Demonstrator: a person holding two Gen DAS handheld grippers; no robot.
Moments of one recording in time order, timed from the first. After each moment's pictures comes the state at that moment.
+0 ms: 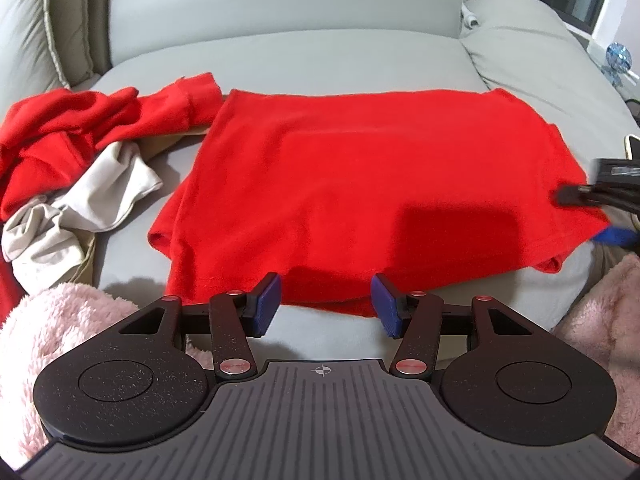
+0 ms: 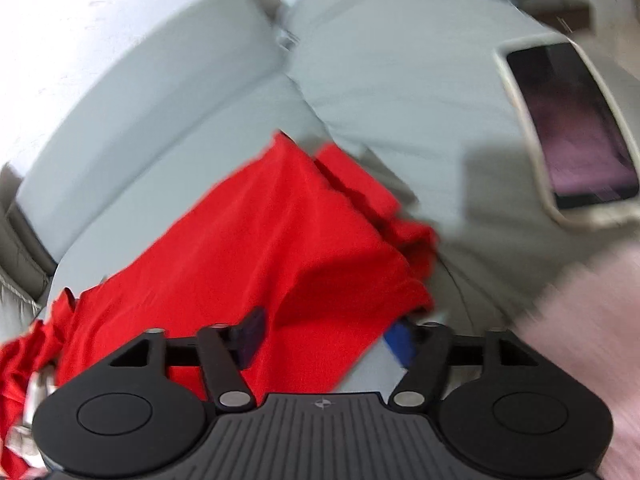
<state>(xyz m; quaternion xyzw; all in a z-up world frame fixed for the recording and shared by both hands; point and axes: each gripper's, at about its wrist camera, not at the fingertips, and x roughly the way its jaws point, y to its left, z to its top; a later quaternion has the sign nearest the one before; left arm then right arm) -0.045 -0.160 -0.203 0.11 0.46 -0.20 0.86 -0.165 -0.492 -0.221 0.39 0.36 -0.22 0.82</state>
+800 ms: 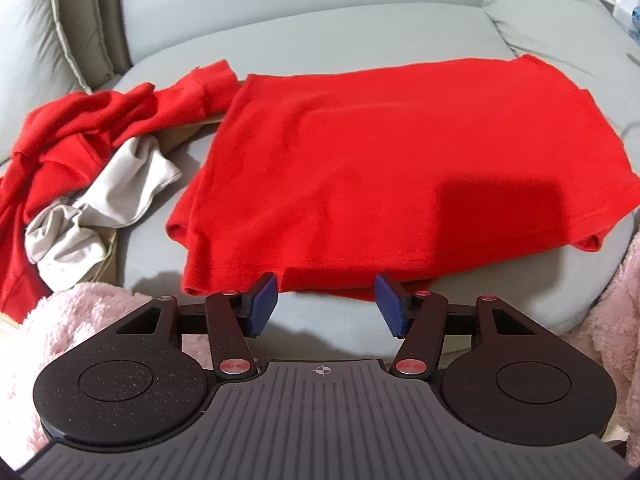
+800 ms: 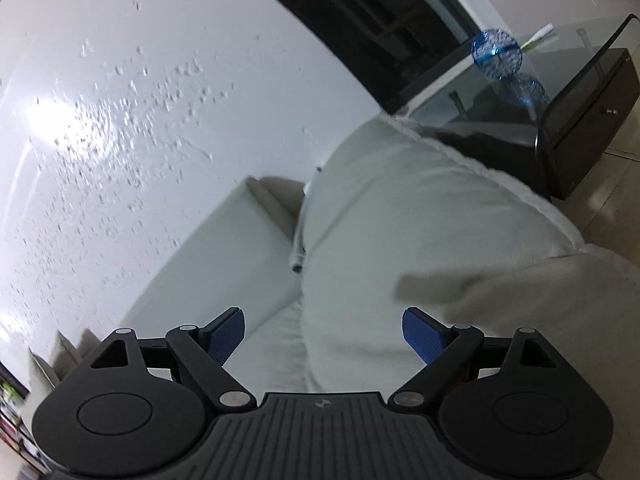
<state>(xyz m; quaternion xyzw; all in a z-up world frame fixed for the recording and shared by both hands) -0.050 -0.179 -0.215 0.18 0.47 -0.15 0.85 -0.137 -0.754 -0.238 0.38 0.14 -0.15 0.90</state>
